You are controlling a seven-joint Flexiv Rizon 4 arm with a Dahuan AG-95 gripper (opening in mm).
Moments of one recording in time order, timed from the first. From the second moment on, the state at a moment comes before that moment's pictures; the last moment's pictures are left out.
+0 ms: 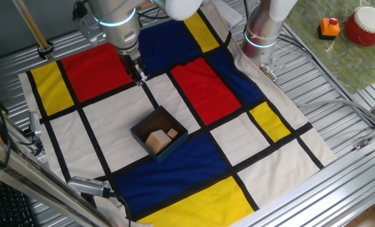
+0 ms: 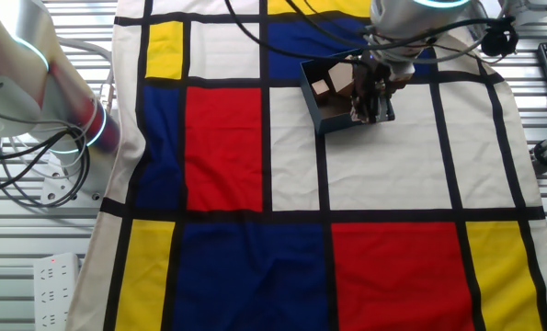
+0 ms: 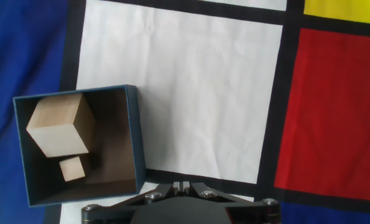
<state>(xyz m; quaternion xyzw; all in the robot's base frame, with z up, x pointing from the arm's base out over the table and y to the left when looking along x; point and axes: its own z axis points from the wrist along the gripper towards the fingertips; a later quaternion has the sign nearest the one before) 0.501 0.000 0.182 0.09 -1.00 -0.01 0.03</state>
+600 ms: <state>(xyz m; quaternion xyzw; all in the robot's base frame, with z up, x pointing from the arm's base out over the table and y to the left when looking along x) 0.506 0.004 0.179 0.10 -0.99 -0.02 0.00</state>
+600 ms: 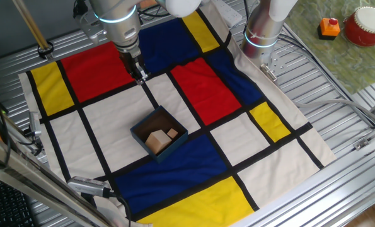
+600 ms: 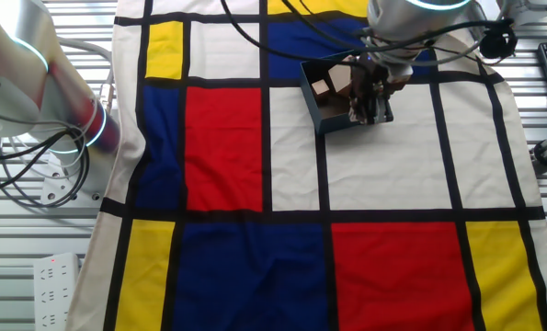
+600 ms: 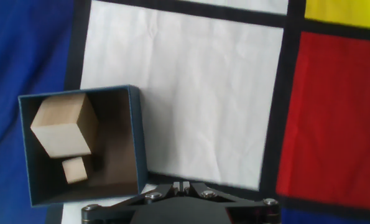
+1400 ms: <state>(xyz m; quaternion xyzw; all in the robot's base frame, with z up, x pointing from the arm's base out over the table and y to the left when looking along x) 0.557 0.068 0.147 0.17 -0.98 -0.07 -0.02</state>
